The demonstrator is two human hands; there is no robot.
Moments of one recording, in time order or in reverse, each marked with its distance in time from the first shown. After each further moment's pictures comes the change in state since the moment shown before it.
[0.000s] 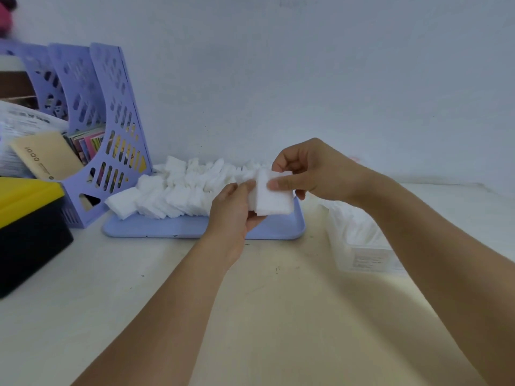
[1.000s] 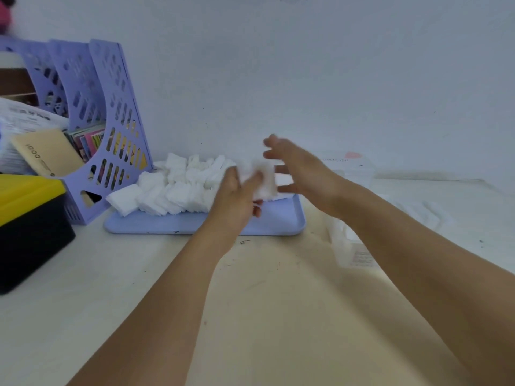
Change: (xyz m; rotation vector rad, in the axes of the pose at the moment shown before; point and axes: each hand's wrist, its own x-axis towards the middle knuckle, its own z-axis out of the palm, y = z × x) left_hand 0.005 0.007 -0.003 0.387 -0.097 0.280; right_hand -0.001 -0.011 0.029 0.254 0.127 0.203
